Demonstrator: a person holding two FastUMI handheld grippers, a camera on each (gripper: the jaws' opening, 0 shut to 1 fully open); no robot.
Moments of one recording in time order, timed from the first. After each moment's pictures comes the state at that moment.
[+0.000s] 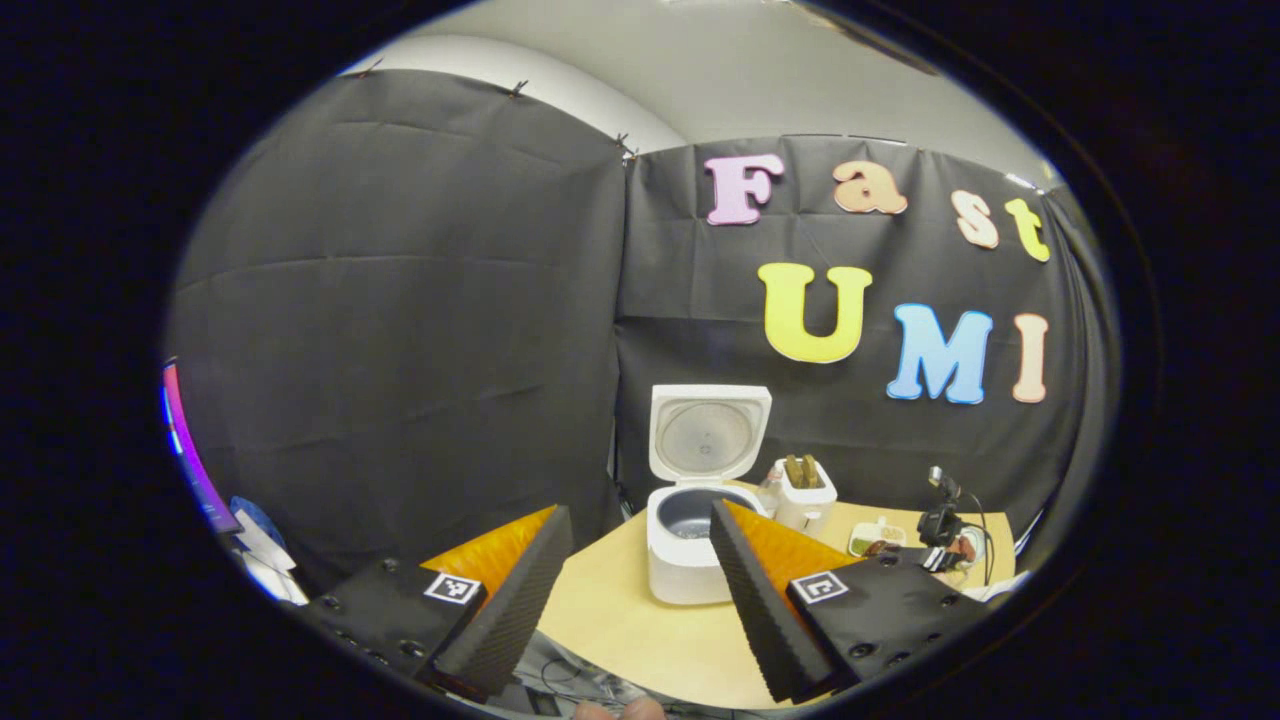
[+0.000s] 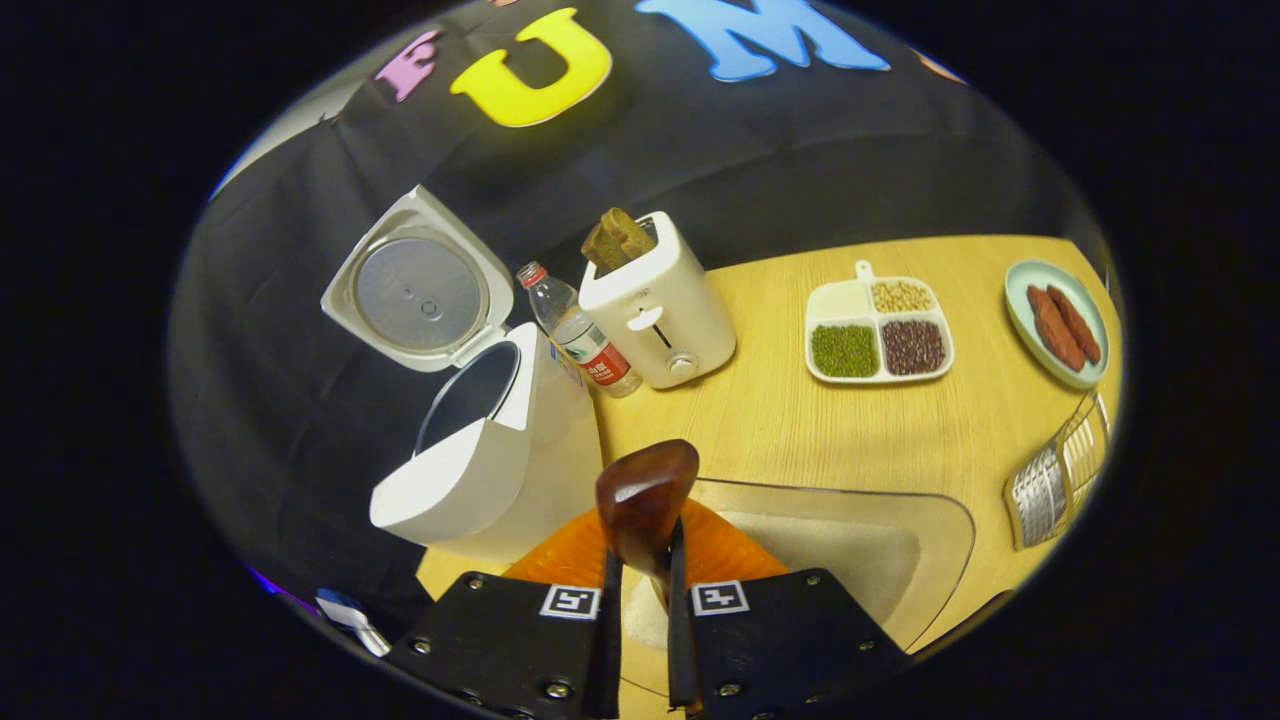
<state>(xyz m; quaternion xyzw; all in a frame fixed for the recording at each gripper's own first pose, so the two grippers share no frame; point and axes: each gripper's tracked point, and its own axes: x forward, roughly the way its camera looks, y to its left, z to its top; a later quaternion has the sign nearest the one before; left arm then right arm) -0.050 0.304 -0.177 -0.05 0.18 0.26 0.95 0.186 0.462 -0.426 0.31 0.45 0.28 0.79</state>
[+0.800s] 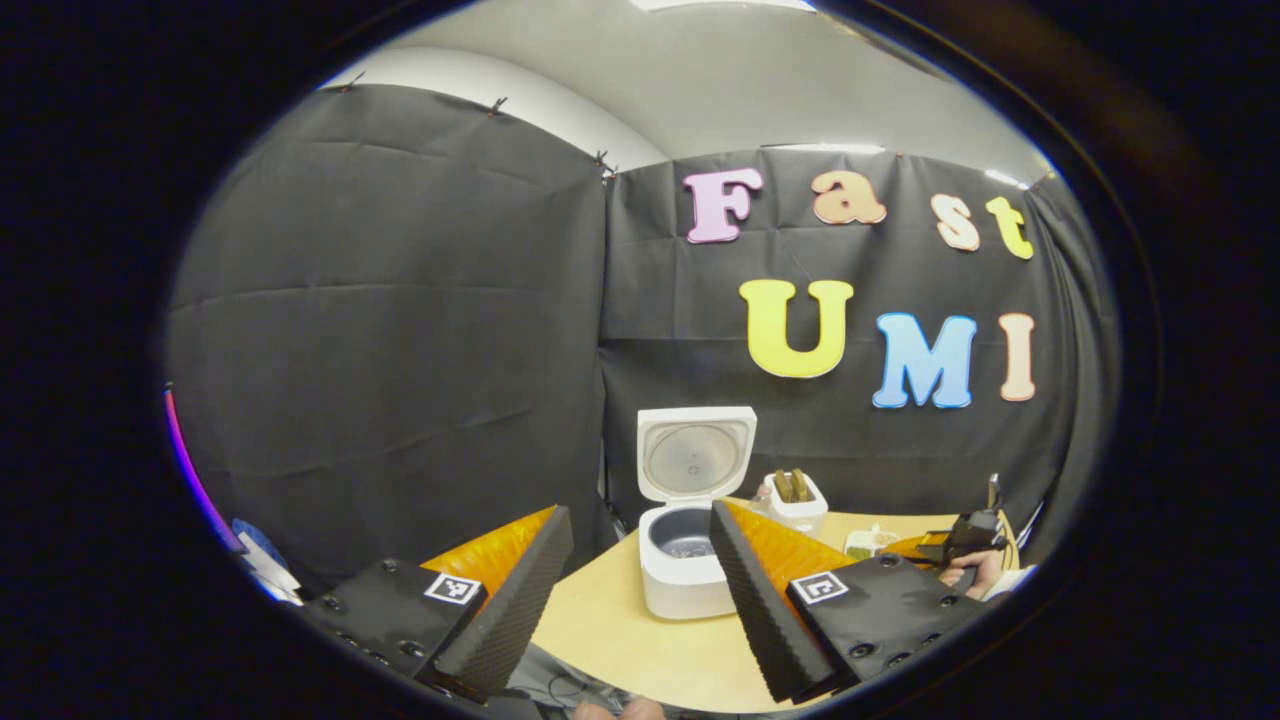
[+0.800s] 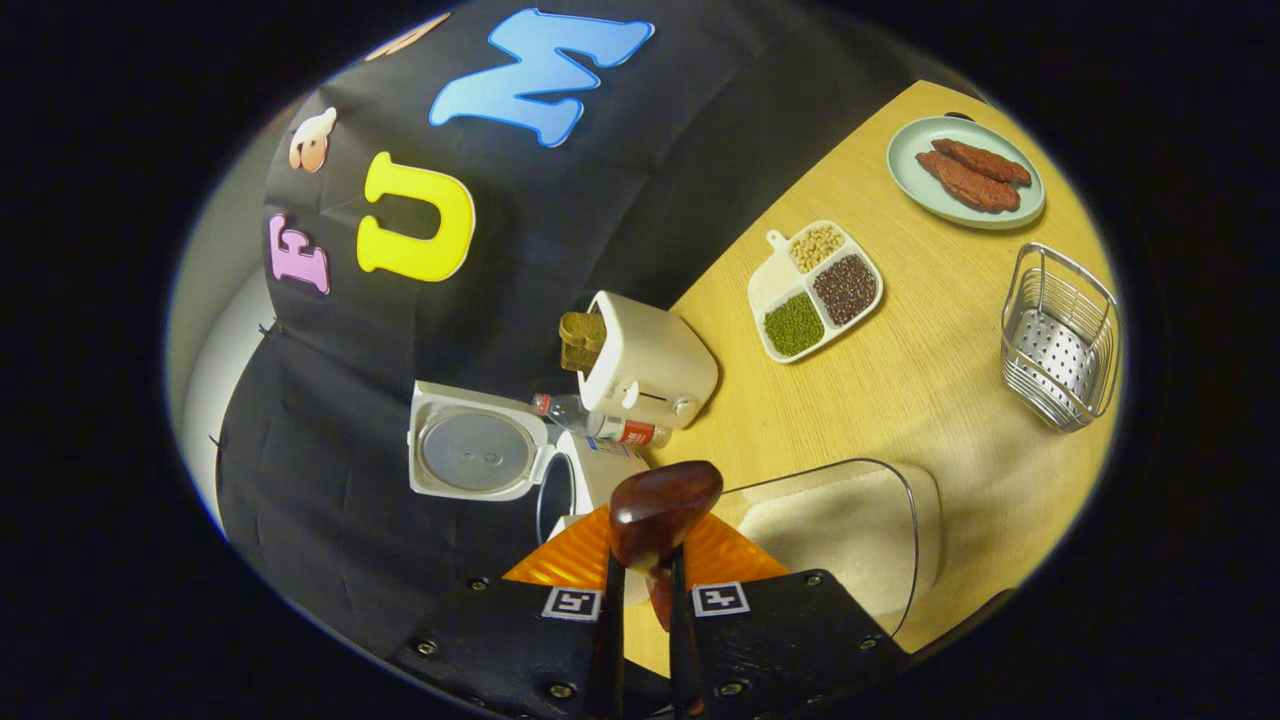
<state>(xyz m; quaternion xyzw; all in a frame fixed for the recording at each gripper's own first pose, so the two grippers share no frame) -0.038 0.303 -0.159 -0.03 0.16 0.24 0.96 0.212 0.387 -0.362 0.53 0.42 0.23 0.70</state>
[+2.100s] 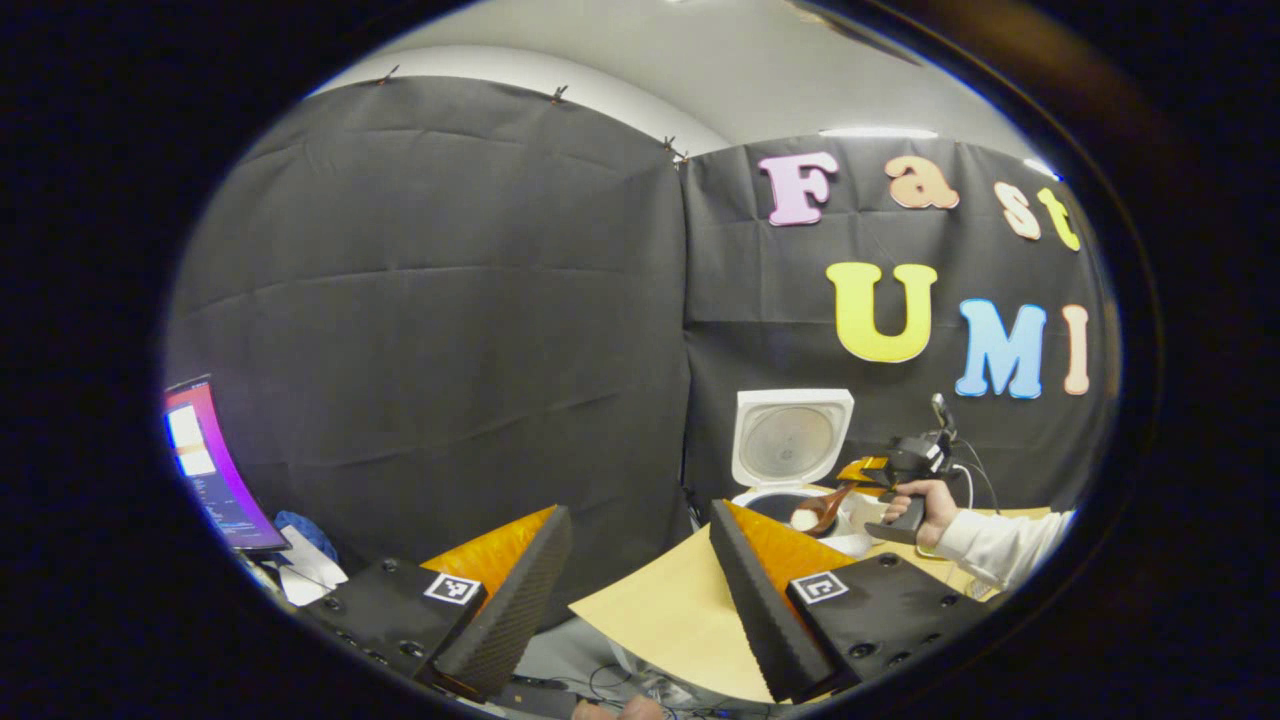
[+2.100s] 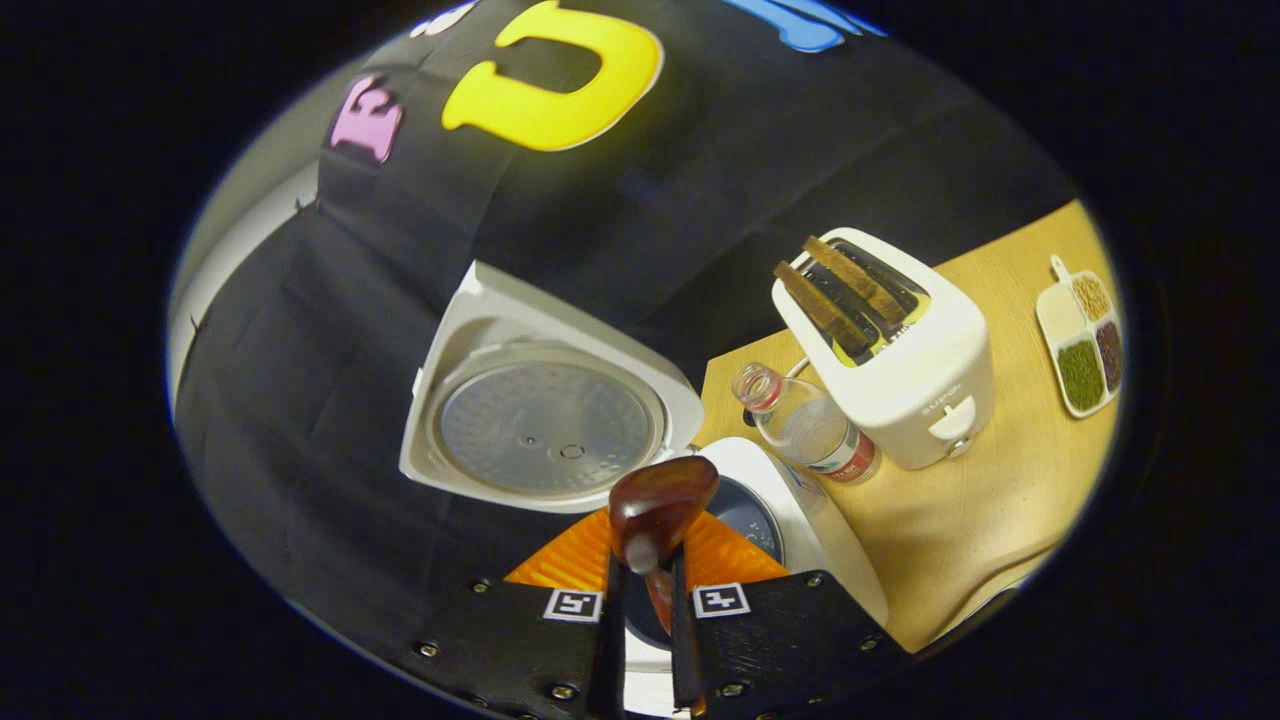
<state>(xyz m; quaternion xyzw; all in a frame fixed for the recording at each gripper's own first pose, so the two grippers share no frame) -0.095 0.390 -0.187 -0.02 0.19 0.35 0.92 0.298 0.681 -0.298 0.37 0.39 0.37 0.76</state>
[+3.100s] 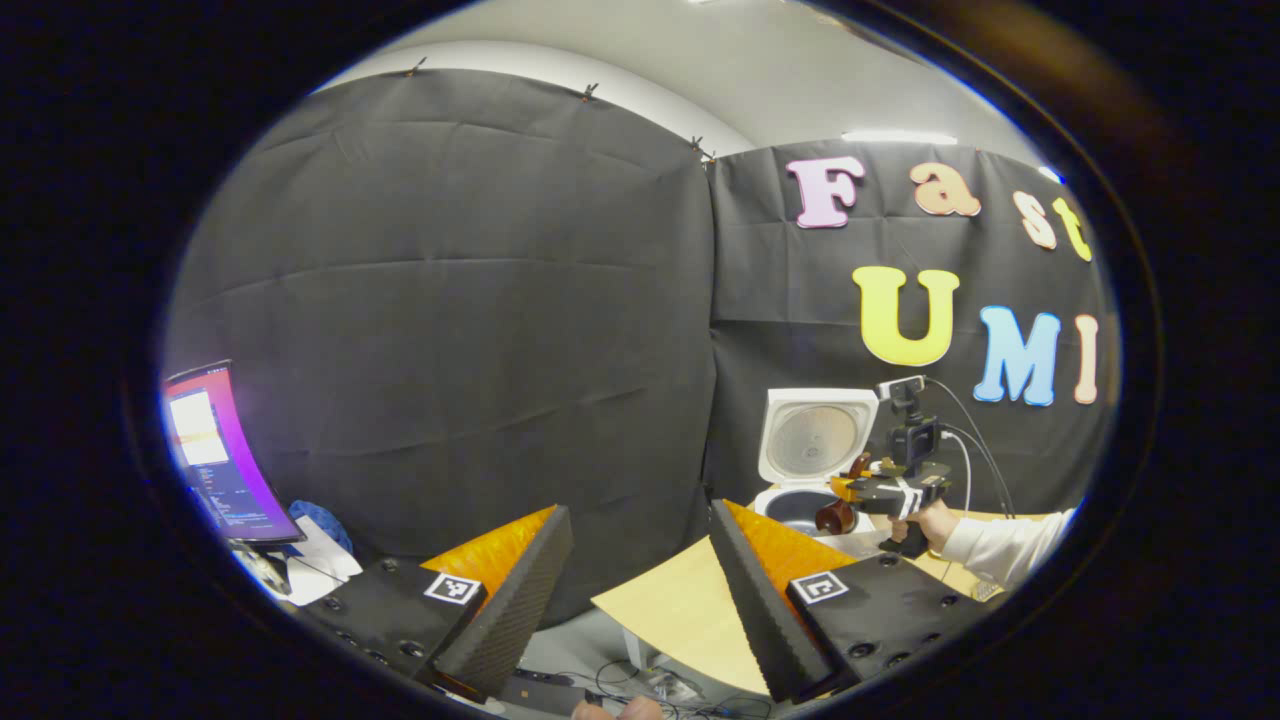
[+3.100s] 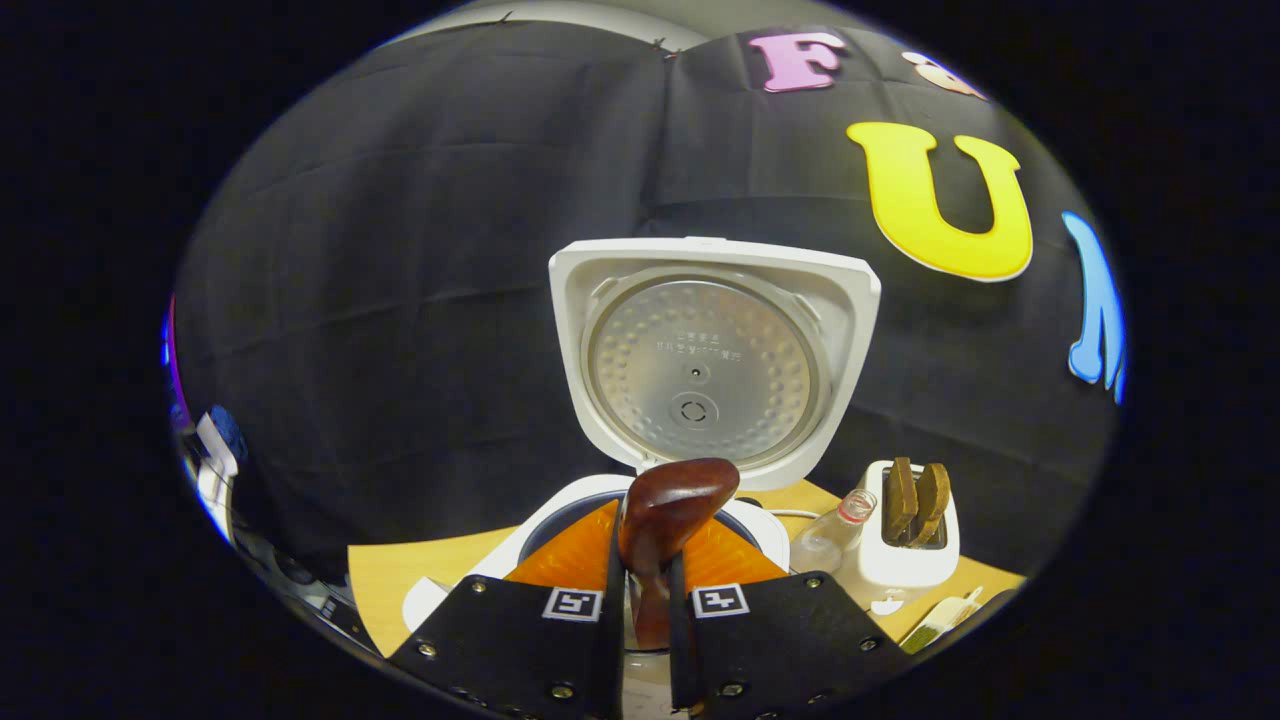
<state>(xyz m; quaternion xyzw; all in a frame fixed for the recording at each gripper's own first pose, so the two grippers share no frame) -0.142 0.410 -0.178 -0.03 0.18 0.38 0.91 0.242 0.708 -0.268 -0.02 0.15 0.49 0.86</state>
